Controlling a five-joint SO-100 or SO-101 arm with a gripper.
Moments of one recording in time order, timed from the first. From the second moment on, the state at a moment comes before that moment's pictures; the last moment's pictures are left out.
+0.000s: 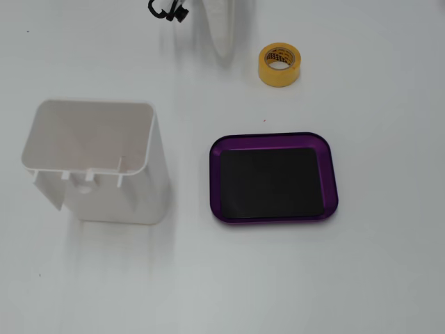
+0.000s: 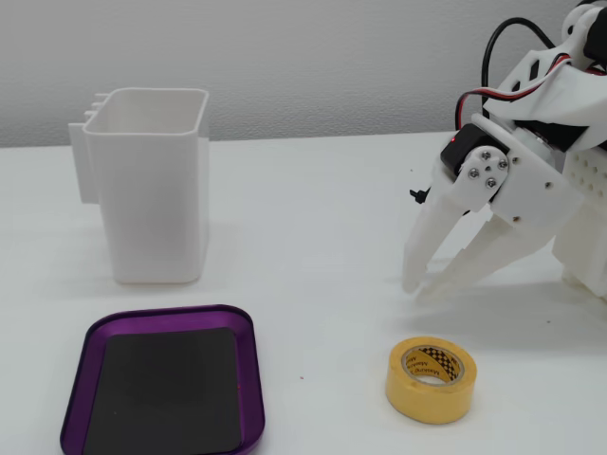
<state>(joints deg) 2.9 192.0 175.8 65.4 4.6</state>
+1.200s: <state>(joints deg) 9.4 191.2 161.2 65.4 -16.8</state>
